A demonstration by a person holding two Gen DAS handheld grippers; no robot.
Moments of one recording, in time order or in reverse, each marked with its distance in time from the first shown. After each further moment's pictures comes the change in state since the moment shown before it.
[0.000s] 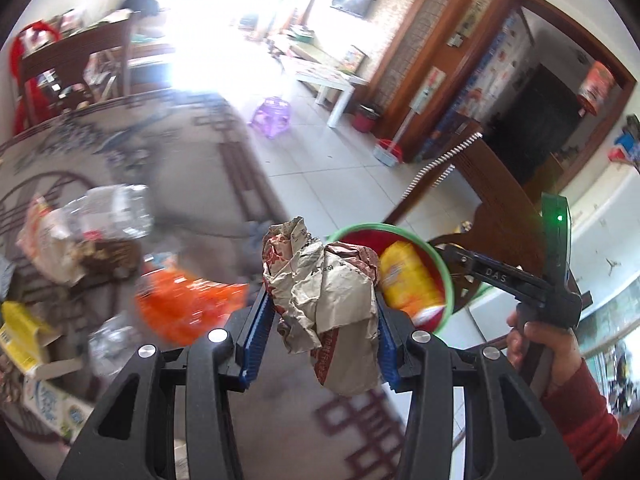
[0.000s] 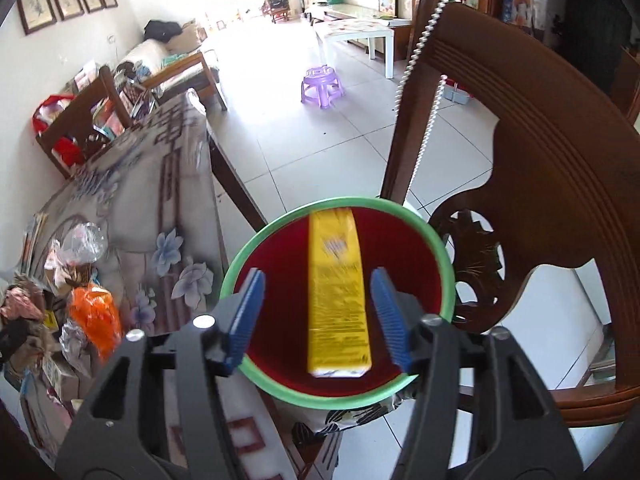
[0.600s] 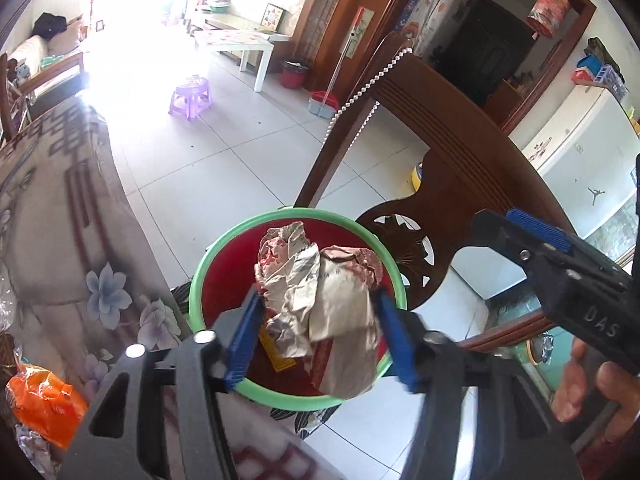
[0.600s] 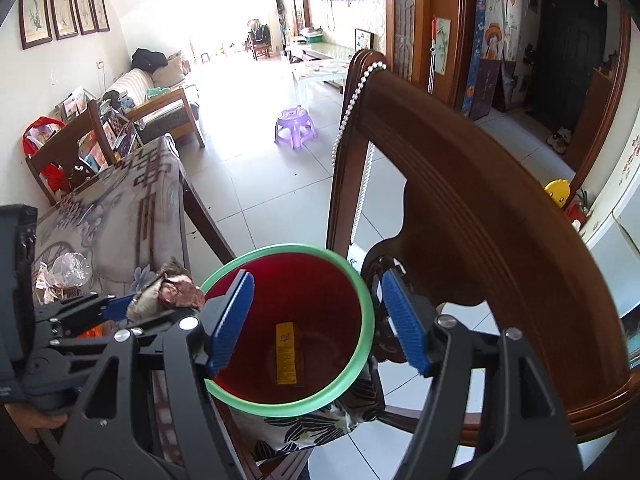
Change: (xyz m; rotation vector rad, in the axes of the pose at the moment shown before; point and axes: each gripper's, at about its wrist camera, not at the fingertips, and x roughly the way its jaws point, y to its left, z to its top) left arm 0.128 -0.115 0.034 0.210 0.150 -0.116; right arm -0.065 -0.031 0.020 -0.013 -0.147 -0.099
